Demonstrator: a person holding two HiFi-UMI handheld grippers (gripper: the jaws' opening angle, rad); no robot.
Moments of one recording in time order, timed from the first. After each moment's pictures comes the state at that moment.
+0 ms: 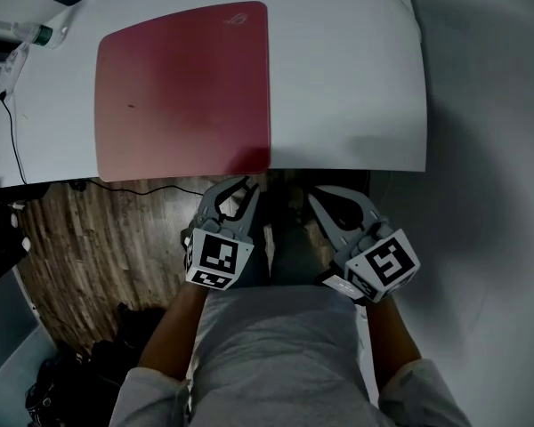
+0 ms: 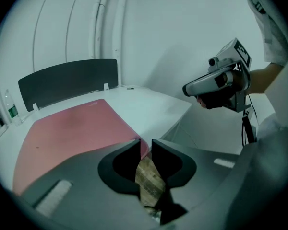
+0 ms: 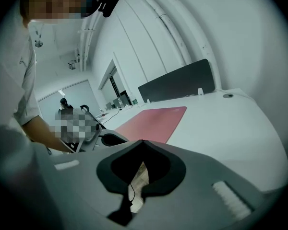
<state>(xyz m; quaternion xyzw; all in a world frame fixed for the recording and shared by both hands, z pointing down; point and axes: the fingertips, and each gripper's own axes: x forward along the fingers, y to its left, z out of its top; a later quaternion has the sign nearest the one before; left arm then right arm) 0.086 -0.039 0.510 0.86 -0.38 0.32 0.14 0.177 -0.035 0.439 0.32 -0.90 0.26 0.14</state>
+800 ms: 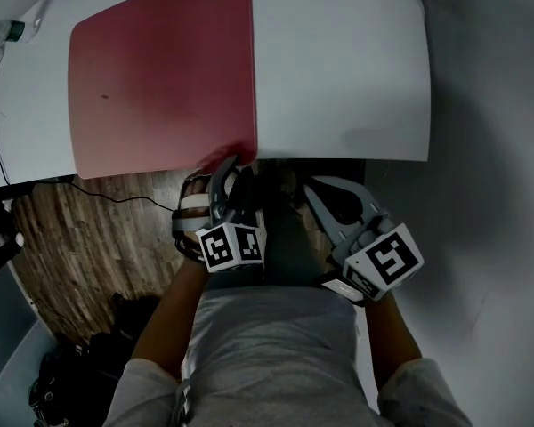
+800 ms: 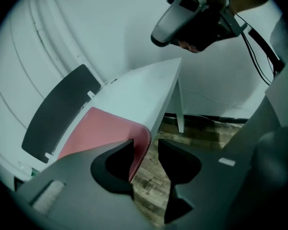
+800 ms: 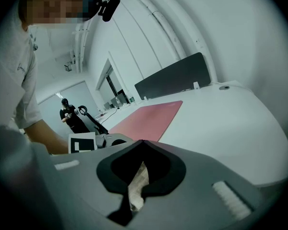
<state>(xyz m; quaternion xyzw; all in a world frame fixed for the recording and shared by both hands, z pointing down) 0.103 -0.051 0.581 0.79 -0.34 0.50 -0.08 0.192 -0.042 0.474 0.32 -0.89 0.28 0.14</state>
